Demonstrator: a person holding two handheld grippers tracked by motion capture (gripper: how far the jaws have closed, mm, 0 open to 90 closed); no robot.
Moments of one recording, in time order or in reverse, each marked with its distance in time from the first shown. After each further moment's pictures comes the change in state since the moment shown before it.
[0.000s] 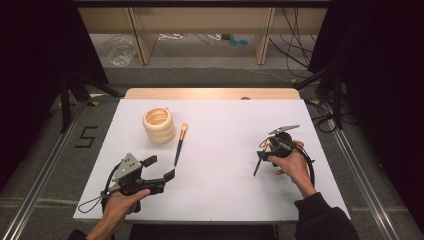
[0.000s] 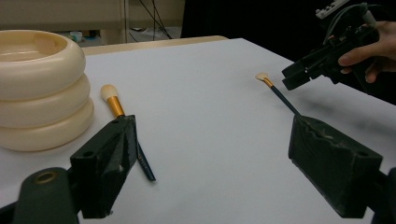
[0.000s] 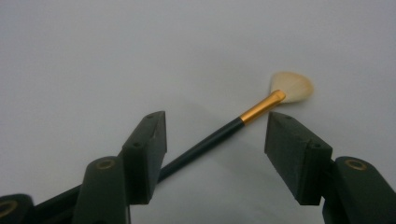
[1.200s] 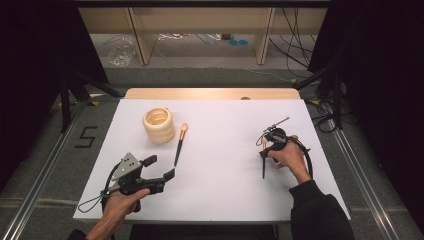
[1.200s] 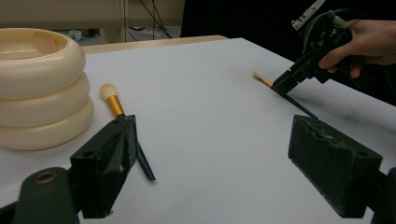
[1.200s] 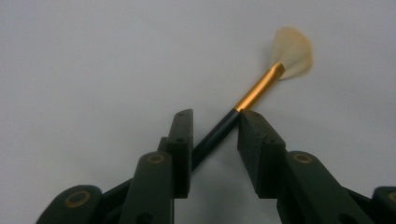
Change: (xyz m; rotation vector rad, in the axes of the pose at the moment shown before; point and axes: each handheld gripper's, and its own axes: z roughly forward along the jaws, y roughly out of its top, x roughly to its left) left arm 0.001 0.000 0.000 0.005 -0.003 -0.001; right arm -0.014 0.020 0.023 0.225 0.036 -0.041
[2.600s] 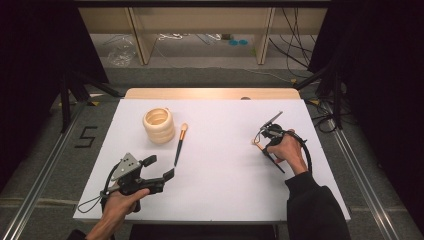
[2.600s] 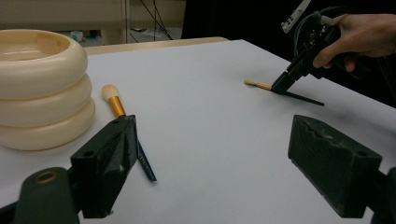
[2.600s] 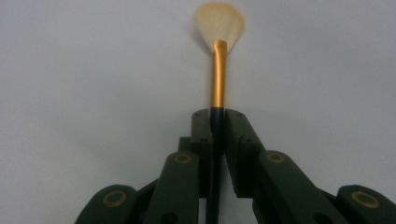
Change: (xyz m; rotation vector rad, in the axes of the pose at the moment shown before) left arm 0.001 0.000 -0.001 -0.007 0.003 -0.003; right arm -0.002 0.019 0.003 0.126 -0.041 -0.044
